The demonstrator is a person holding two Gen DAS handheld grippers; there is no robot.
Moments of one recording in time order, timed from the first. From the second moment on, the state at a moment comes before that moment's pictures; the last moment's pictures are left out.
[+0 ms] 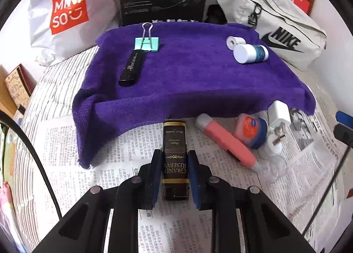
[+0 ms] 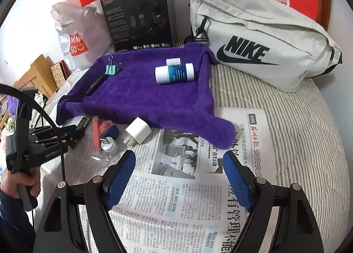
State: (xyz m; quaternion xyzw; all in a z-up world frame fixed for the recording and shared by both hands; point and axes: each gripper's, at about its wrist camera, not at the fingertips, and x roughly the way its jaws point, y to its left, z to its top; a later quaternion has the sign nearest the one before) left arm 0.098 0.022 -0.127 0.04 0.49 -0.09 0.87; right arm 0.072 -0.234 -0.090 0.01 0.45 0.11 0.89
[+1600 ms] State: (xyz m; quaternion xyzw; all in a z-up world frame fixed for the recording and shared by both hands) left arm 0.087 0.027 -0.128 0.04 0.47 -0.10 0.87; right arm 0.131 -0.179 -0.136 -0.03 0.48 0.13 0.87
